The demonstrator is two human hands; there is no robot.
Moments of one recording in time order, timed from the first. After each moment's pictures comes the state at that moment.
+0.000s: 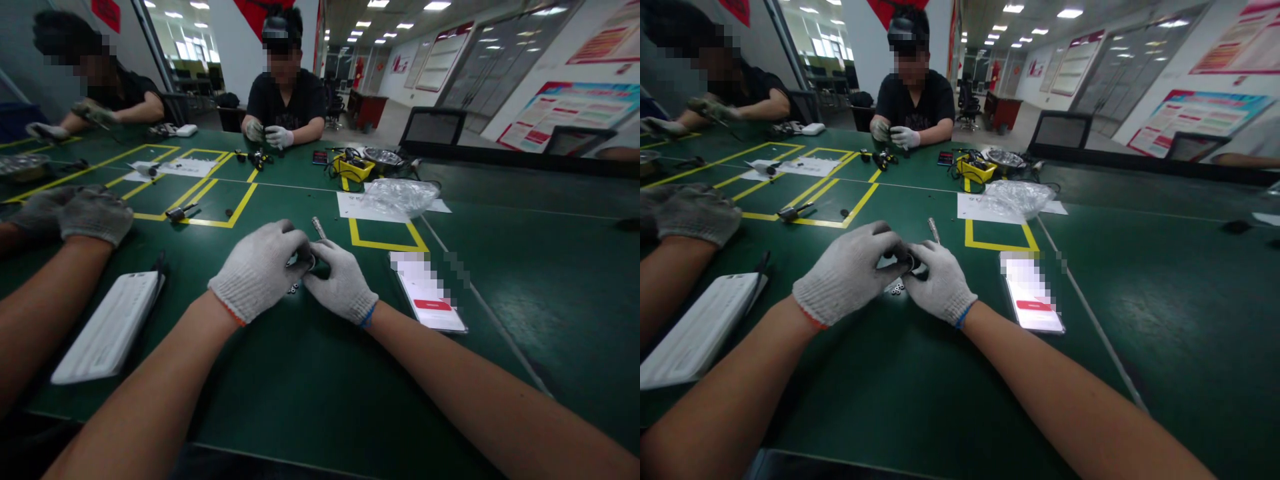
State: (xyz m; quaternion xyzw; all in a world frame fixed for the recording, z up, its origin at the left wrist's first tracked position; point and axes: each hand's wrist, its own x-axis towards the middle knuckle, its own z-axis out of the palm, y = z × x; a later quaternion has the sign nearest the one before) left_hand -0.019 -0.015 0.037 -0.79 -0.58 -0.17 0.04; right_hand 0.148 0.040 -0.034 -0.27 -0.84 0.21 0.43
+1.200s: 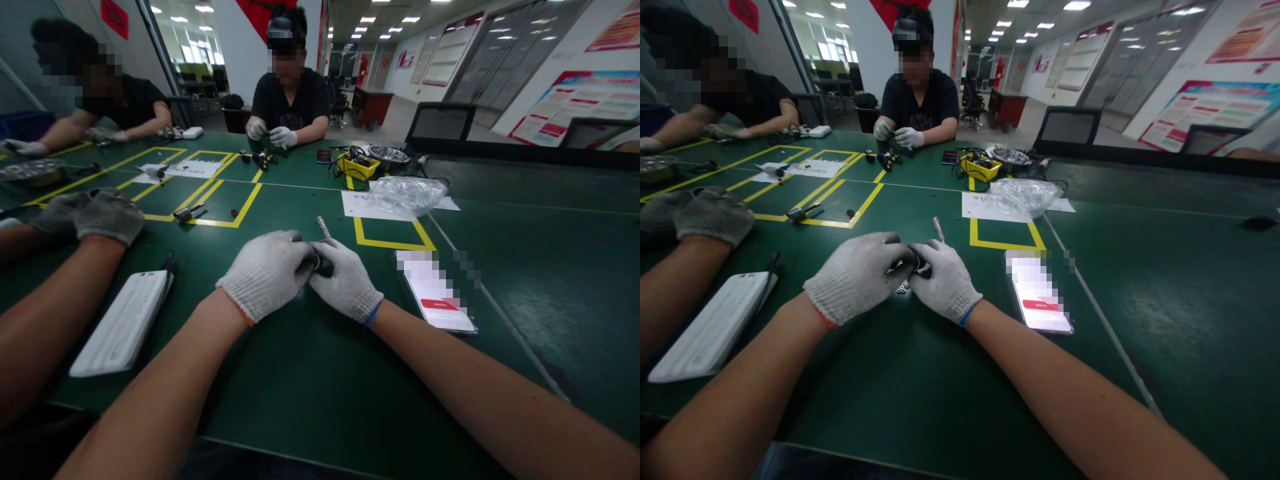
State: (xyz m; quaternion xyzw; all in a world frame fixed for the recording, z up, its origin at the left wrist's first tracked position) left_hand -0.013 -0.016 0.037 -0.81 -0.58 -0.07 0.07; right_hand 0.149 0.043 -0.038 -0.29 -0.84 0.20 0.41
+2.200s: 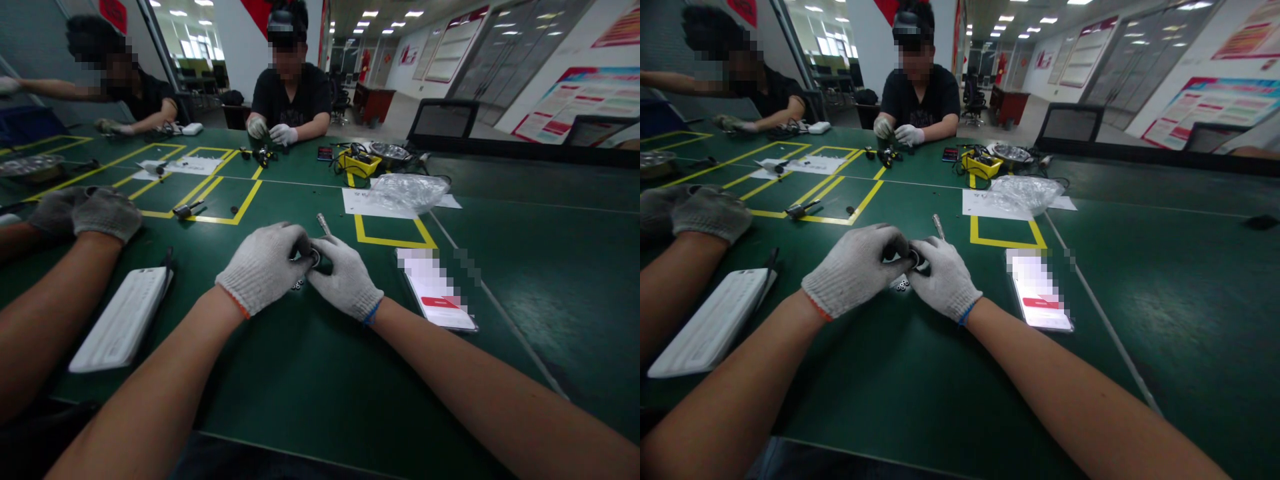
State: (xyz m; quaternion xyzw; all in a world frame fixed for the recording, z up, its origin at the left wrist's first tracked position) left_hand -0.020 -0.010 0.032 -0.77 -0.60 -0.19 0.00; right_hand 0.148 0.042 -0.036 -0.29 -0.85 0.19 0.40
